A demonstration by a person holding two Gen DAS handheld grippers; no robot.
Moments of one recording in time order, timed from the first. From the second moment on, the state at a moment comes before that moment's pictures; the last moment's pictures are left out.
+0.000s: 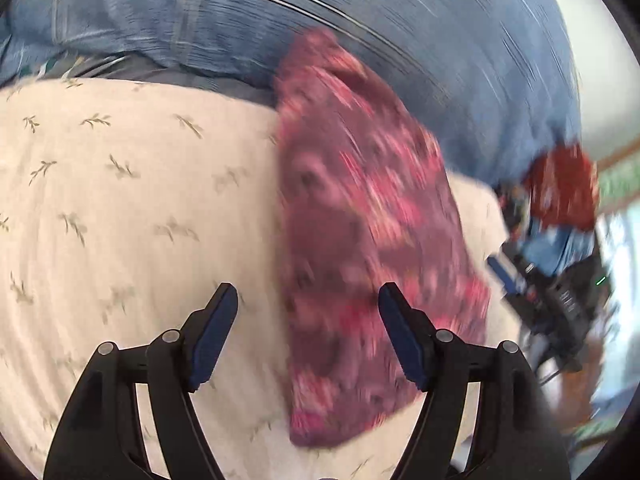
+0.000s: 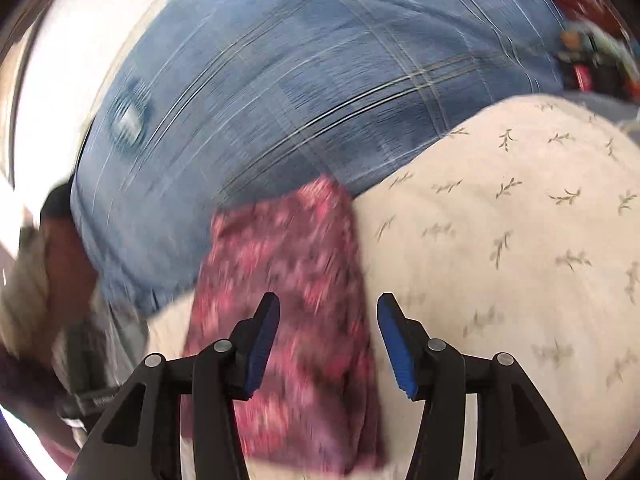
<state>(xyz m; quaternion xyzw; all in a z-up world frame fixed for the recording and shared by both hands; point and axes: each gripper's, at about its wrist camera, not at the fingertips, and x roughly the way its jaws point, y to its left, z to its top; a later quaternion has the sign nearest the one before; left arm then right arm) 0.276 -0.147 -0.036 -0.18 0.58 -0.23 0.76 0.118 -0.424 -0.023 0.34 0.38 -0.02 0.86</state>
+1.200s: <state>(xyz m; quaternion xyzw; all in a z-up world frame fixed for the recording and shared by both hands) 0.294 -0.202 -0.025 -0.11 0.58 -0.20 0.78 0.179 -0.358 -0.048 0.19 0.44 0.06 0.87</state>
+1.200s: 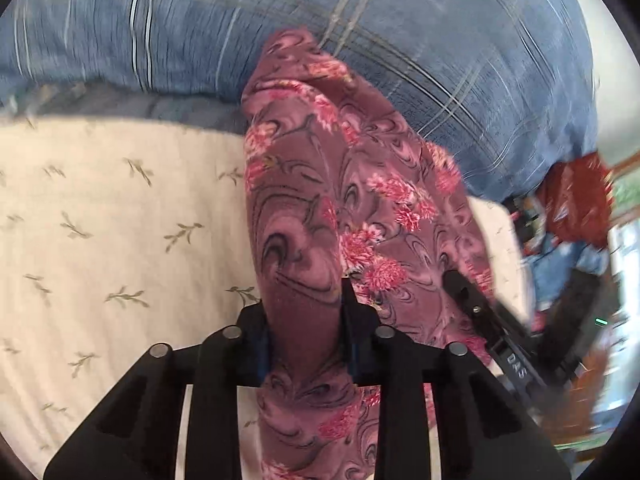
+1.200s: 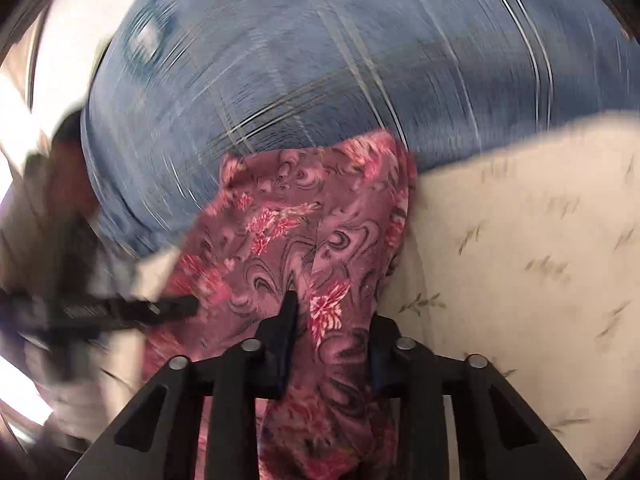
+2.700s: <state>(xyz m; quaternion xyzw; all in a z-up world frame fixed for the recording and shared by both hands) 0.209 -0.017 -0.022 -0.15 0.53 -0.20 0.81 0.082 -0.224 -0.031 0.31 0.42 0.08 0.85</state>
